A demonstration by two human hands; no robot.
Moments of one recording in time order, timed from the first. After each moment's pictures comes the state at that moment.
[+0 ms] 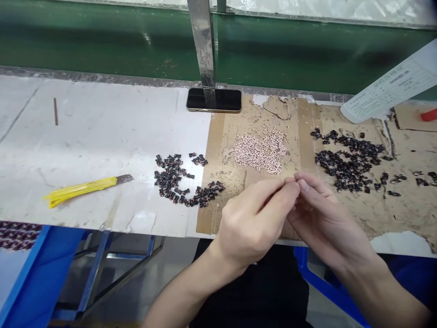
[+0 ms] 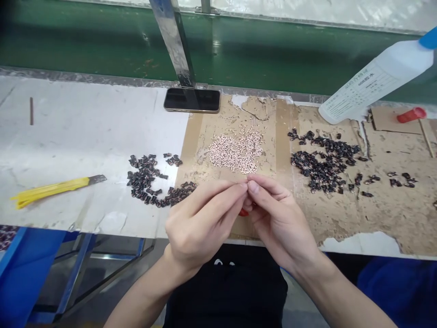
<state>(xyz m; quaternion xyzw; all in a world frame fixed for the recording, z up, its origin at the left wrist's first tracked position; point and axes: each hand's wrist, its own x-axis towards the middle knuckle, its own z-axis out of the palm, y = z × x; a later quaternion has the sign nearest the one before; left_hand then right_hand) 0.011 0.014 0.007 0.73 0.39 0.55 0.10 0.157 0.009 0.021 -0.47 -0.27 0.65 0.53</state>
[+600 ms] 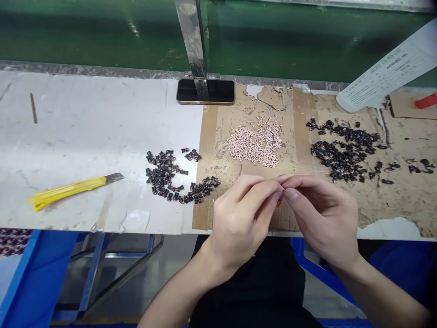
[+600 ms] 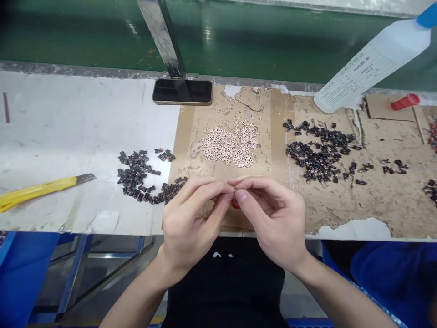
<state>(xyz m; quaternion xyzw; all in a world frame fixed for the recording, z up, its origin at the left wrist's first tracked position) 0.001 0.004 0.005 0.70 0.42 0.52 0.25 0.158 -0.012 0.011 -0.51 -0.53 0.42 0.53</state>
